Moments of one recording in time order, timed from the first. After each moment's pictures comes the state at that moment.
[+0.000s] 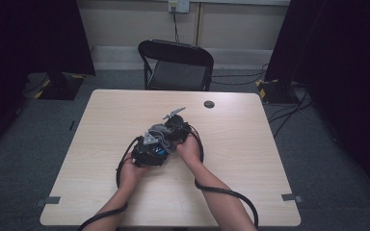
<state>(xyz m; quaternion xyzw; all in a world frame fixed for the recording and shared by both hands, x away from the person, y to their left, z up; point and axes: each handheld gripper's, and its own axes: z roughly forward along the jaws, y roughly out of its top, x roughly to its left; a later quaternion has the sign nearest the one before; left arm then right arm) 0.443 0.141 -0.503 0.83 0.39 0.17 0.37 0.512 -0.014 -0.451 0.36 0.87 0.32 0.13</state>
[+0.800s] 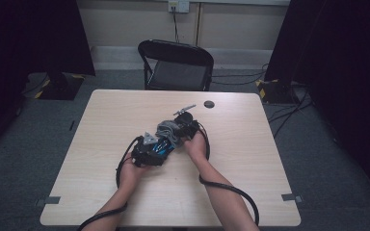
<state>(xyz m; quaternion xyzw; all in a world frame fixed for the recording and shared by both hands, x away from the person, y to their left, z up) 0.443 0.141 -0.503 0.83 0.39 0.17 0.37 0.532 -0.041 -0.461 0.40 0.85 0.31 0.13</state>
